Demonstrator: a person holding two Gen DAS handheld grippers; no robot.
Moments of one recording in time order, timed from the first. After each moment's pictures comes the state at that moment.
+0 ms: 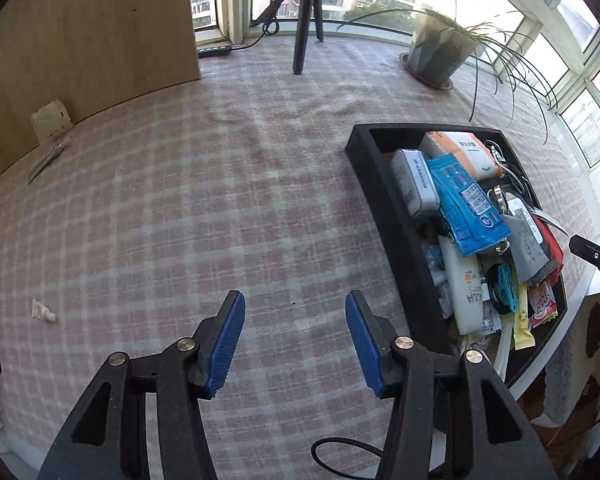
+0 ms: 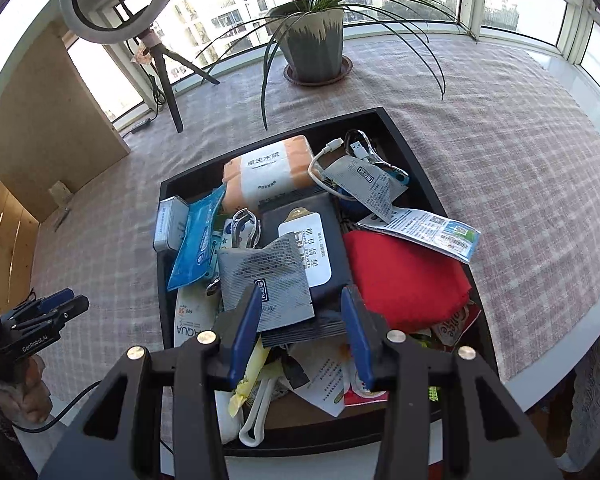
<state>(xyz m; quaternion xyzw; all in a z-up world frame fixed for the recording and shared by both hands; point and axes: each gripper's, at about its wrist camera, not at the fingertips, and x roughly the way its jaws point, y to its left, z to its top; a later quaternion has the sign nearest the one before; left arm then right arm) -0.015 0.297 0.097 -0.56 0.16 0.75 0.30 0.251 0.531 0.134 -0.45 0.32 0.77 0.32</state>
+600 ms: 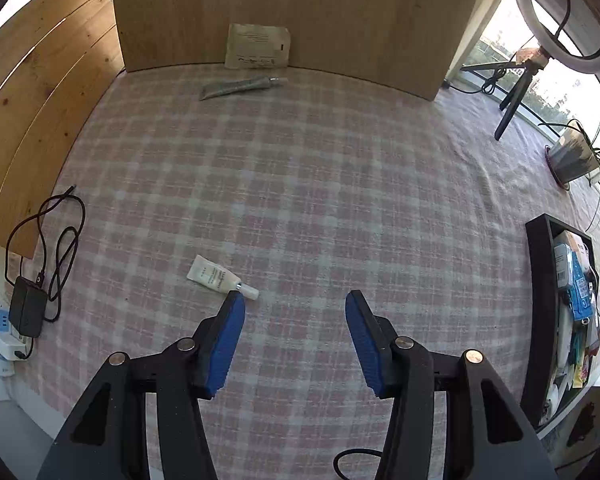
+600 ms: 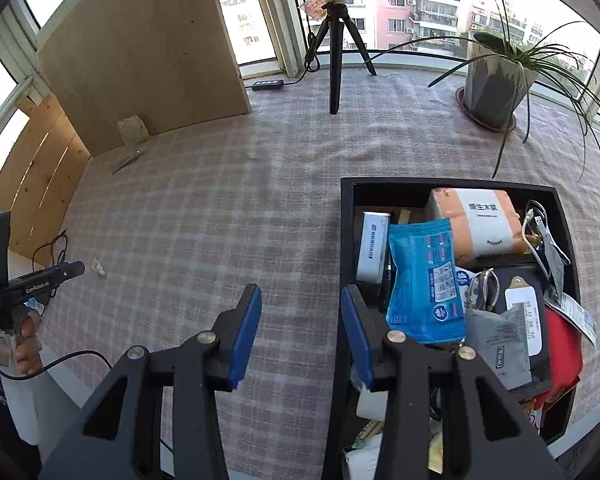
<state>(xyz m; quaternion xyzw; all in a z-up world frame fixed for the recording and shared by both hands) -0.142 0.089 0.085 -0.58 0.06 0.79 0.16 0.056 0.438 0.145 -0.49 0.23 0.82 0.21</state>
